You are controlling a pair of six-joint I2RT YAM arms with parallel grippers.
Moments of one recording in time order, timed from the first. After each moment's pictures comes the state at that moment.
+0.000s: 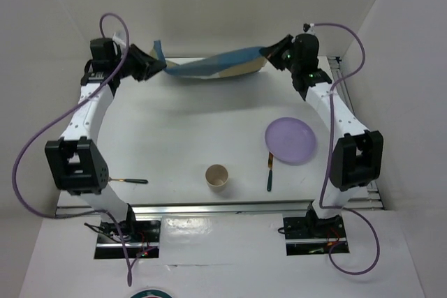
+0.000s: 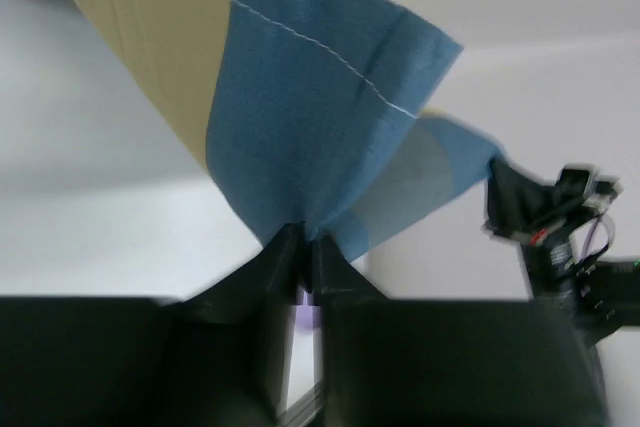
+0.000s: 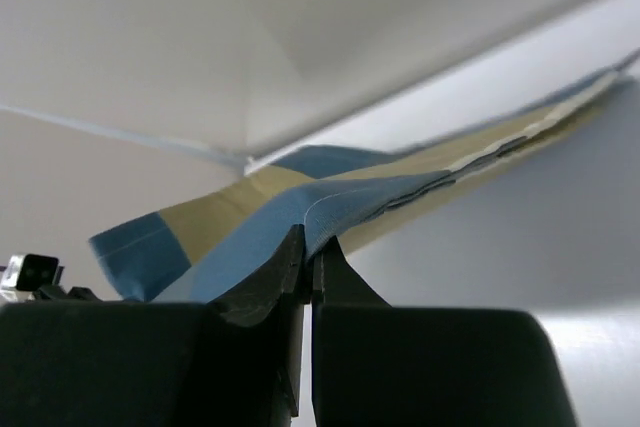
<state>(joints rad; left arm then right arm) 0.09 1.74 1.64 -0.30 0.64 -0.91 0.19 1.71 1.57 -0.02 -0.15 0.88</state>
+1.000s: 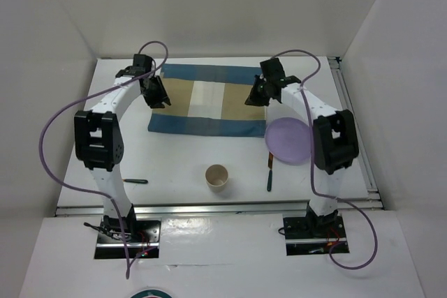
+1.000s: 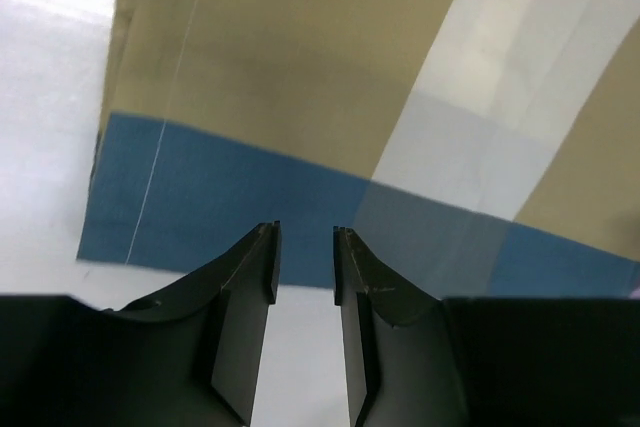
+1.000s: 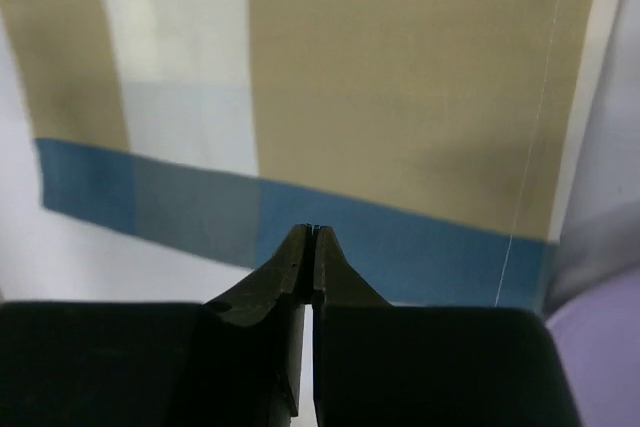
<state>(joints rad) -0.06 1.92 1.60 -0.71 0.14 -0.55 0.32 1.86 1.49 -0.47 -0.15 0.63</state>
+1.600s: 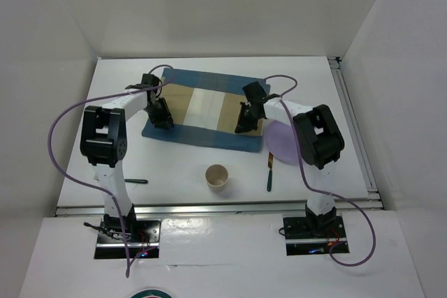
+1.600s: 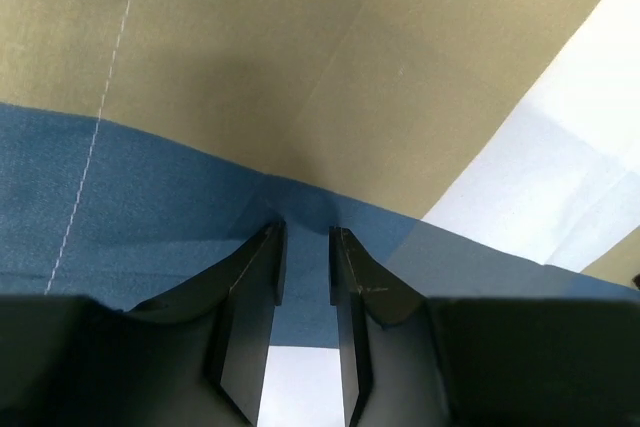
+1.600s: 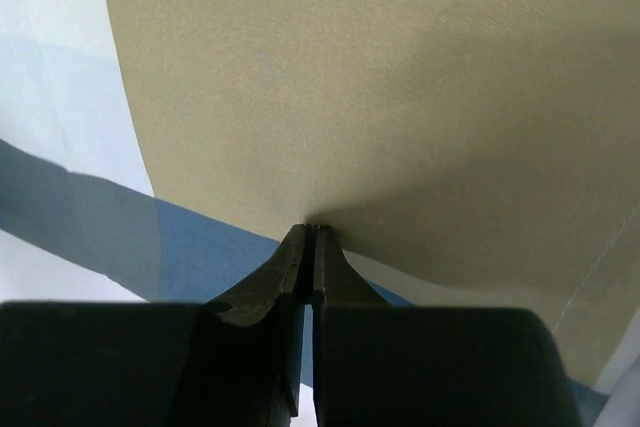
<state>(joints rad) -0.08 2.06 1.50 -0.67 0.14 -0.53 0.41 2.06 1.41 -0.43 -0.17 0.65</state>
